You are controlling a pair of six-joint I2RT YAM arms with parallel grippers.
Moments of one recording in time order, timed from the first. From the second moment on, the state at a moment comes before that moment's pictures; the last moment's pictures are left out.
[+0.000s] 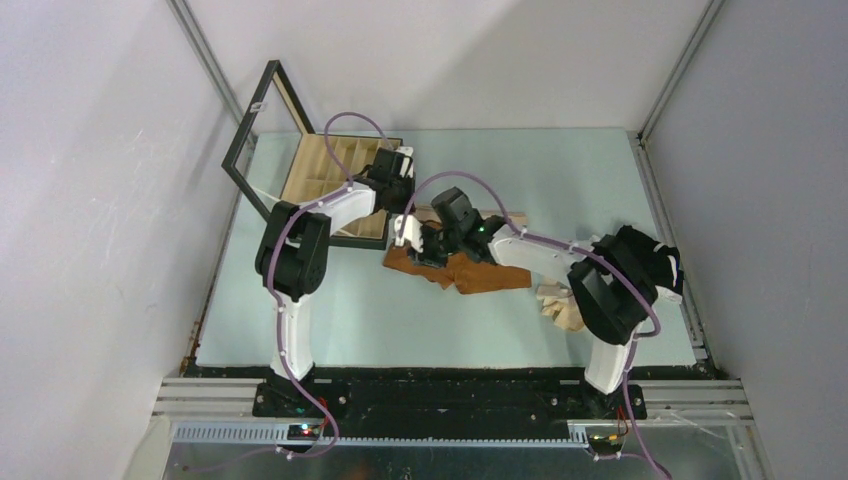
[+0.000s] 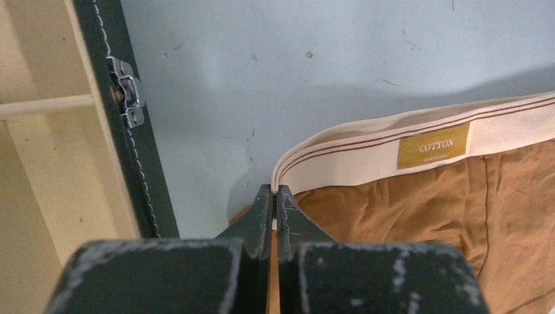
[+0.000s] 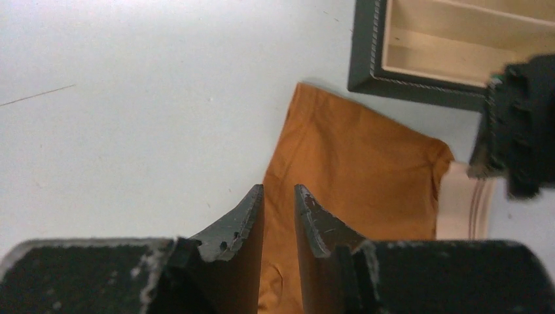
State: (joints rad) left arm -0.40 2.08 1.49 -0.25 0.09 -0.27; right arm 0.77 1.80 1.26 -0.19 -0.51 -0.68
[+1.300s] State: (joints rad) left arm -0.37 2.00 1.35 -0.22 0.17 -0.29; right arm 0.98 2.04 1.32 0.00 -0.27 -0.77
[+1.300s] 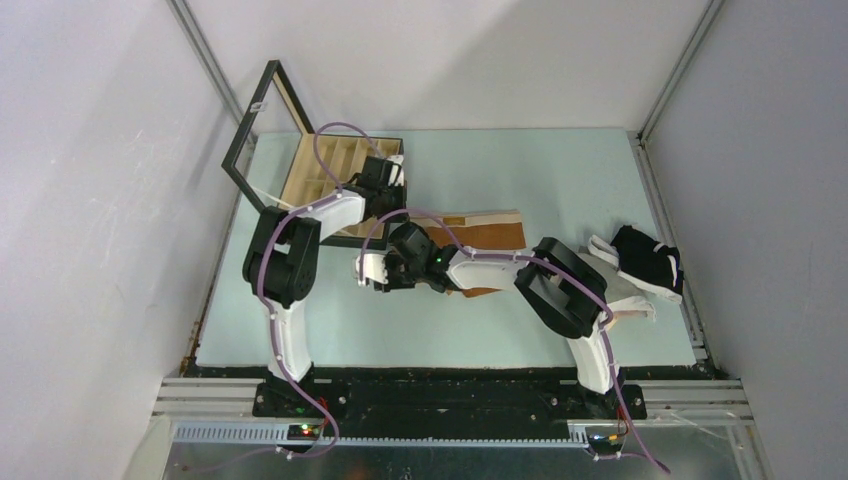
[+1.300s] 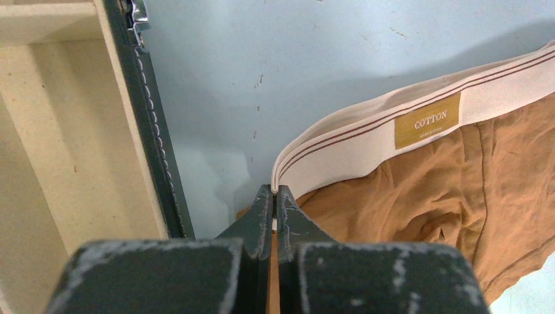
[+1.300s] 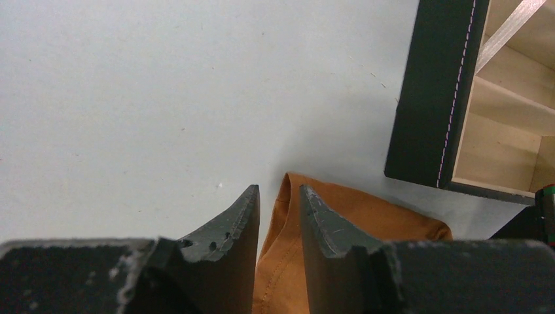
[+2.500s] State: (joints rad) left arm -0.36 1.99 1.35 -0.22 0.19 -0.29; right arm 0.96 2.25 1.71 -0.38 -0.27 -0.79
